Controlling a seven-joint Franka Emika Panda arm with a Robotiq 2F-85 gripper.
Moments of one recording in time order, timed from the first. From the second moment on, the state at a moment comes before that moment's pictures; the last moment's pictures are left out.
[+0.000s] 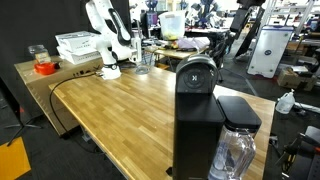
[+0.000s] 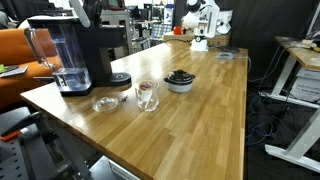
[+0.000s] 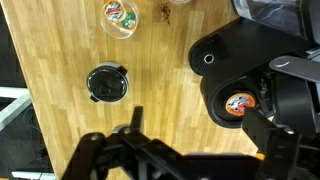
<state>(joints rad) 0.10 -0.32 0.05 -2.22 0.03 2.10 -0.16</state>
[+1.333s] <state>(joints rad) 0.14 -0.14 0.03 -2.06 0.18 1.83 -0.58</state>
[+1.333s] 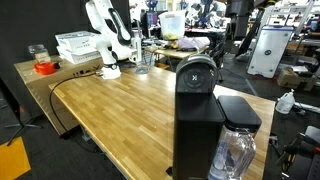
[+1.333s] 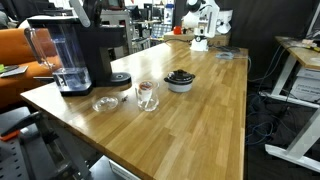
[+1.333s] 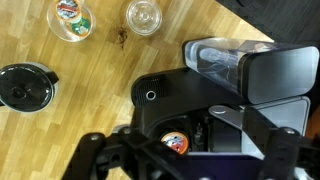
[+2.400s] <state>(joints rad) 0.17 -0.03 0.06 -1.87 0.31 1.83 -0.87</state>
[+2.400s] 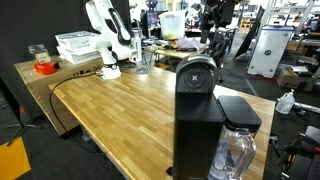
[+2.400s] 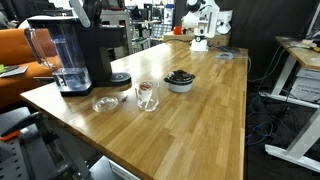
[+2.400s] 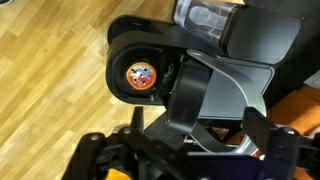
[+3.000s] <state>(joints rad) 0.17 -0.03 0.07 -1.86 0.31 1.83 -0.89</state>
